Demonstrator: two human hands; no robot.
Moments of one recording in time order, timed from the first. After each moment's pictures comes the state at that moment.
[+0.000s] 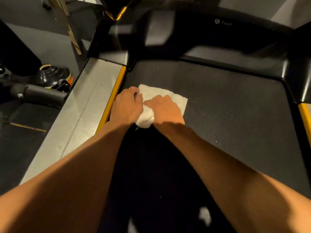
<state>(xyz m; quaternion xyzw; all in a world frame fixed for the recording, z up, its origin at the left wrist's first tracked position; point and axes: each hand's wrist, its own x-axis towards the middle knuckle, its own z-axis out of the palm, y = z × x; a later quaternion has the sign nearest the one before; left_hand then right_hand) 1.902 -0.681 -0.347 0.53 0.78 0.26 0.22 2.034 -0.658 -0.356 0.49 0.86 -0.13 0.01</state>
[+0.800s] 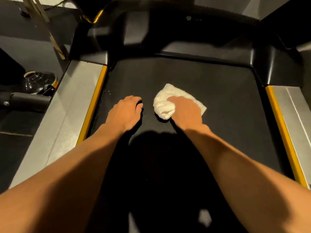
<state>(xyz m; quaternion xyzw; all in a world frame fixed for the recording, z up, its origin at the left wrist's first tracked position) 1.942 -0.710 -0.330 0.67 0.70 0.08 0.22 2.142 -0.669 -0.357 0.63 0.77 -0.10 -0.05</state>
